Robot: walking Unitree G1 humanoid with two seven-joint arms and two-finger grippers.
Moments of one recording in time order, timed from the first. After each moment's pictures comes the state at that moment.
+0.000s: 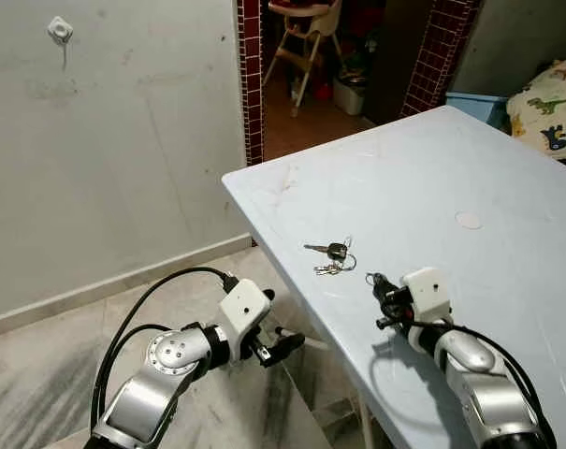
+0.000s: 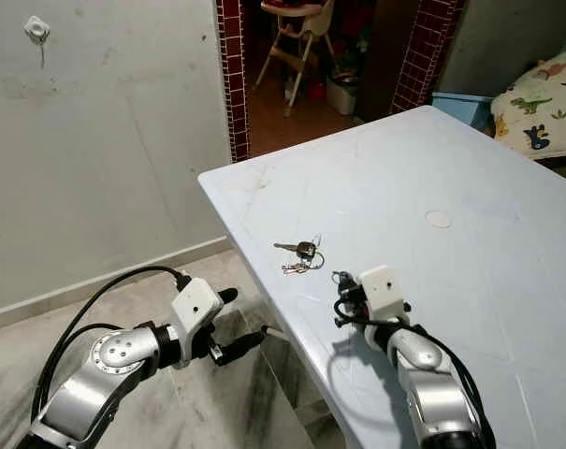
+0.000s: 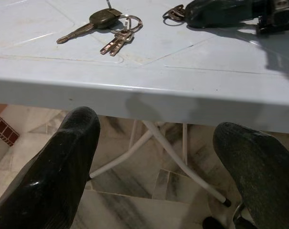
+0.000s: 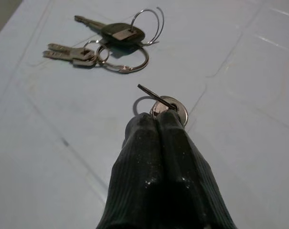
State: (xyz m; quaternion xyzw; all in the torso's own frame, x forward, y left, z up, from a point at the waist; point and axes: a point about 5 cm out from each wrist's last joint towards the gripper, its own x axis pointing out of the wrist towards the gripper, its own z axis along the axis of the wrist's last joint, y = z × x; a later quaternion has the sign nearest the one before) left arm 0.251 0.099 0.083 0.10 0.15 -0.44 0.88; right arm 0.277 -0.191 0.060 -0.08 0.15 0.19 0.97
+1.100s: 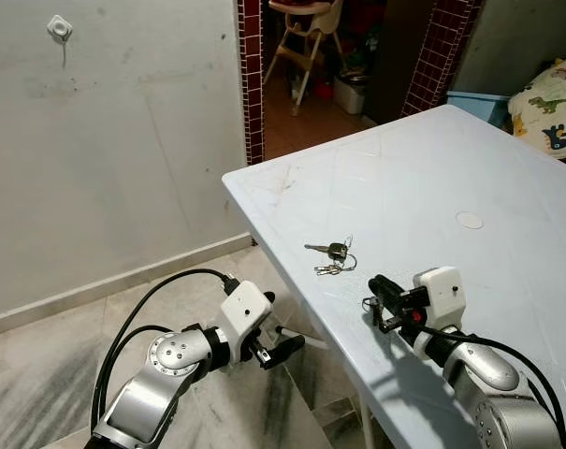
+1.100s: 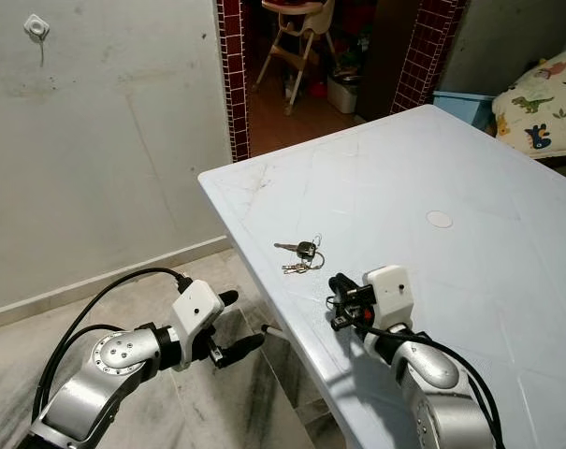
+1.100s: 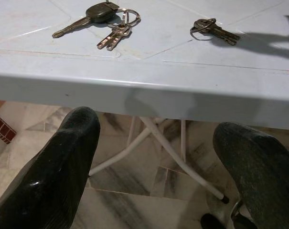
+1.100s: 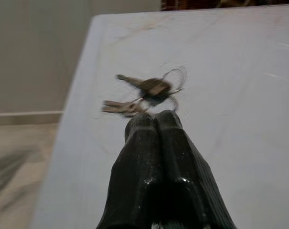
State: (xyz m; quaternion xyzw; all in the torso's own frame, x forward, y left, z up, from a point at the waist) left arm 0.250 0.098 0.080 0.11 0.16 -0.45 0.87; right arm 0.252 -0.180 0.100 -0.01 0.09 0.20 0.98
